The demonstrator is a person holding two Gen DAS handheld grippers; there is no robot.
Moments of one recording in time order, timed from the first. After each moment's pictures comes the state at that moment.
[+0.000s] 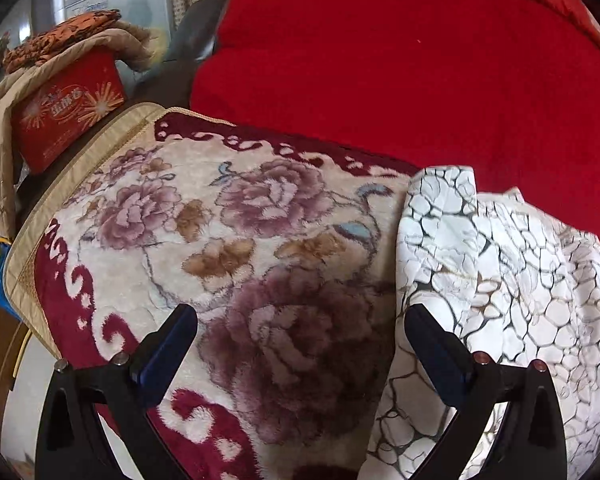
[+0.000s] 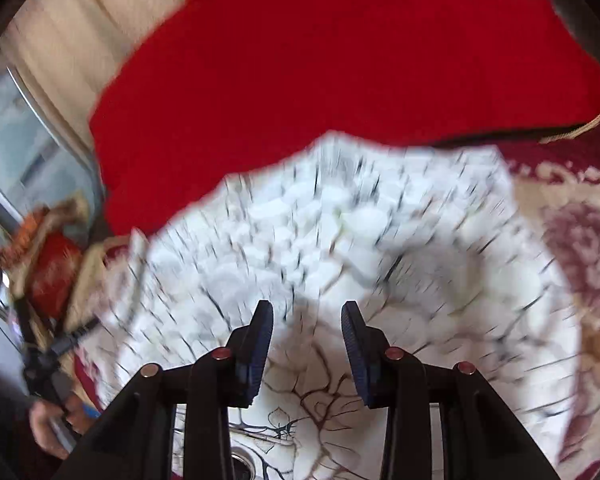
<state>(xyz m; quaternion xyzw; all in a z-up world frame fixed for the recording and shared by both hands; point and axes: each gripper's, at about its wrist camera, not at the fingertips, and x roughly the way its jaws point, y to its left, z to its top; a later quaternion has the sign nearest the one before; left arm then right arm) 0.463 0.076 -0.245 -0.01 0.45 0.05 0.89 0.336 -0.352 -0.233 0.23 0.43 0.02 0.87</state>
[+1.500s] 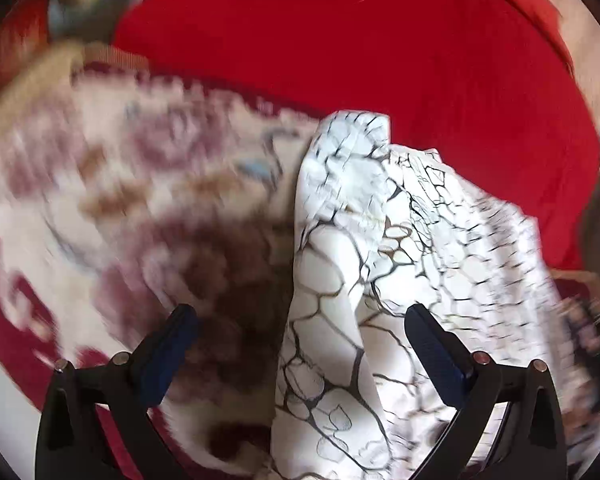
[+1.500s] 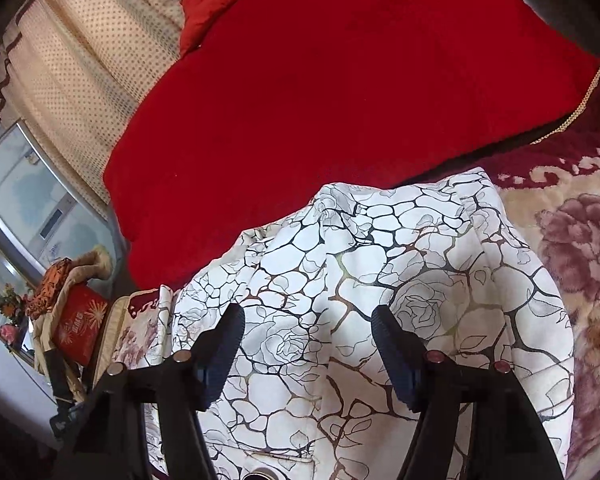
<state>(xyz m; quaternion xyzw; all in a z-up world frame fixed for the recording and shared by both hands) 0.463 0.084 -0.262 -0.15 0.53 -0.12 0.82 0.310 -0.377 -0.205 0.31 0.32 0.02 0.89</state>
